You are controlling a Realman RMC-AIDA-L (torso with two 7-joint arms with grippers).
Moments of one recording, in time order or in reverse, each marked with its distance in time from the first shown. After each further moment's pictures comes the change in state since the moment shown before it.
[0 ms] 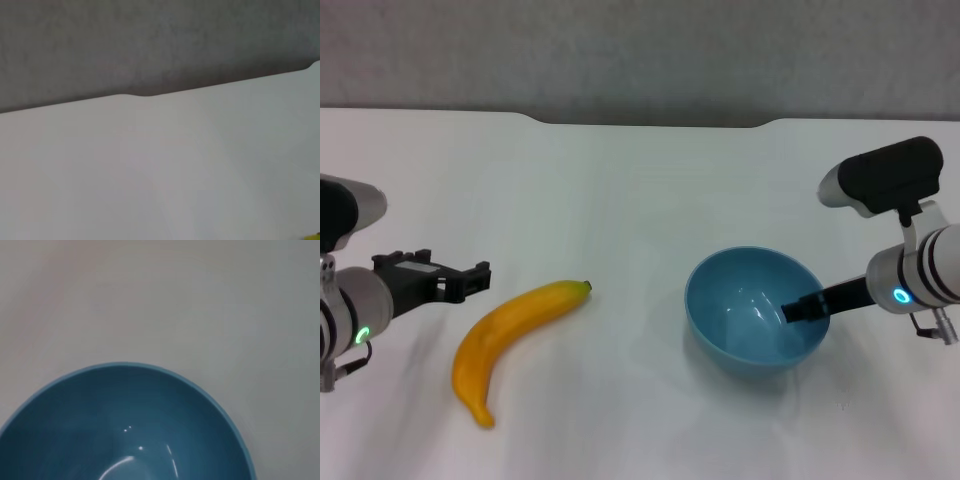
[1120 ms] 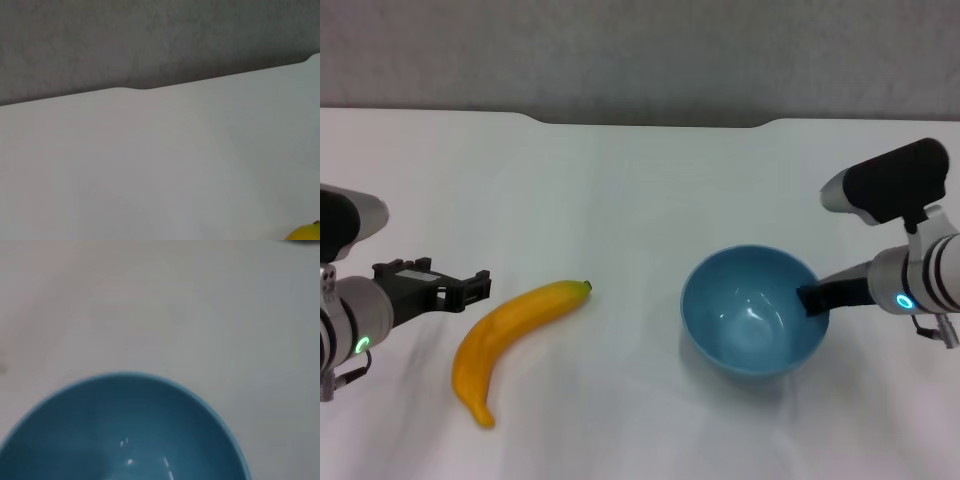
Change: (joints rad) left arm 0.015 -0.001 0.013 0.000 0.001 0.005 0.005; right arm -0.094 0.000 -0.054 0.120 -0.008 -0.068 -0.020
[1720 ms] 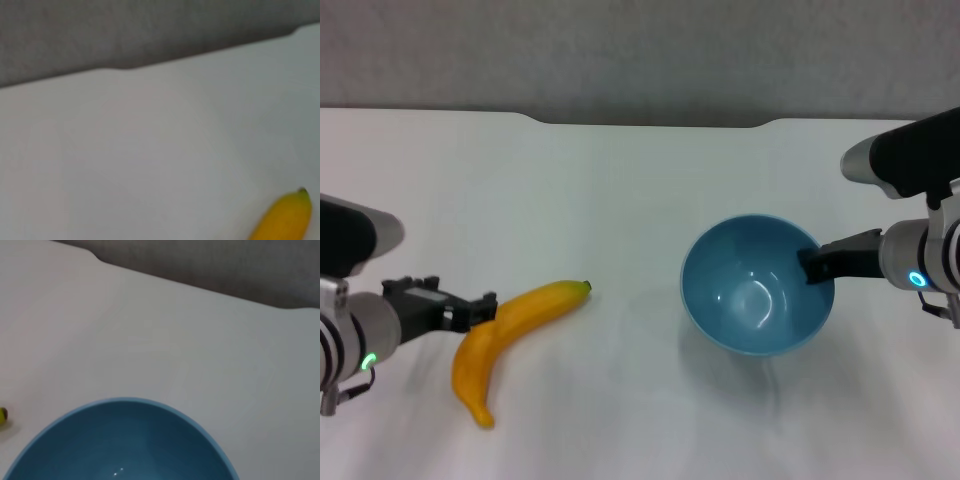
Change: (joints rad) left arm -0.001 0.002 0.018 0.010 0.002 -0.030 0.031; right arm -0.092 -0.005 0.023 0.185 -0.002 -0.010 0.000
